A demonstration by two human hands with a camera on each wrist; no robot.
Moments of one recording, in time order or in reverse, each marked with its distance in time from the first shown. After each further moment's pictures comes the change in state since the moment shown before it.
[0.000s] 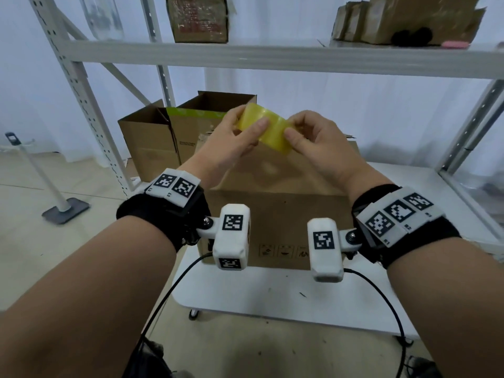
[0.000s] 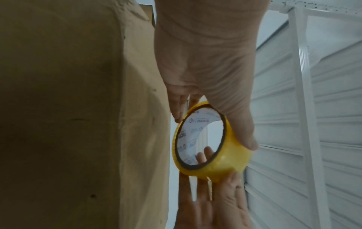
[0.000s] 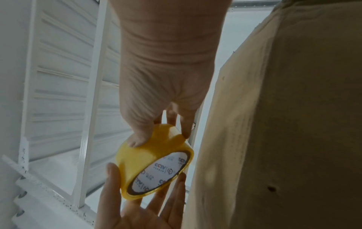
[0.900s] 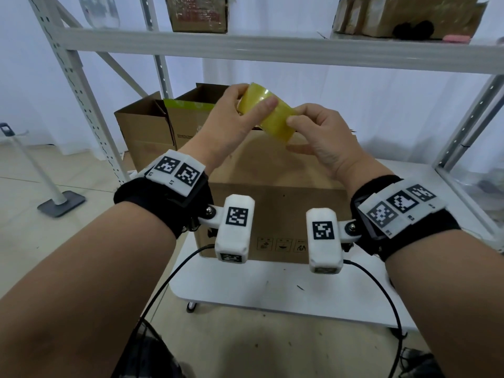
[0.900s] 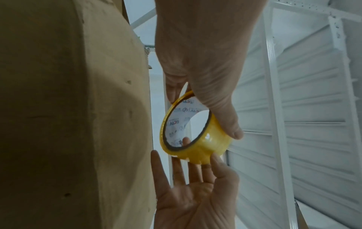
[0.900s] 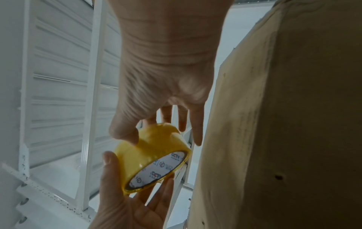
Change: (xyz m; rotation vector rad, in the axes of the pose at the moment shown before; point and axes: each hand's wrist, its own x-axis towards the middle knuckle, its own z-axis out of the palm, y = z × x) left_hand 0.004 0.016 0.004 0.270 0.121 0.119; right_hand -0.003 -0.016 0.005 0.203 0.085 0.208
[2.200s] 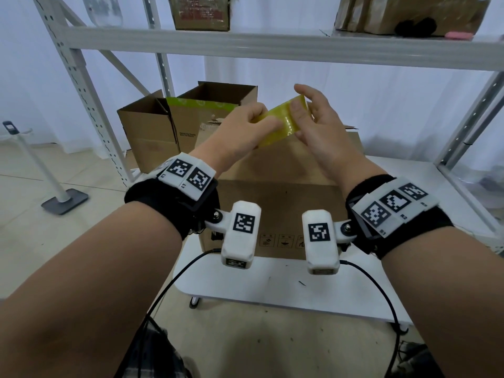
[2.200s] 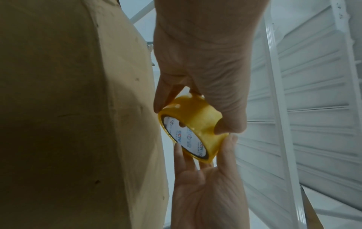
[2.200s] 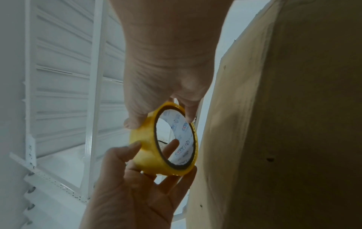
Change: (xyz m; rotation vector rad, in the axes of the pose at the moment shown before) left_hand -0.015 0.008 0.009 0.021 -0.168 -0.041; right_hand 0.002 0.009 0.008 -0.076 0.067 -0.027
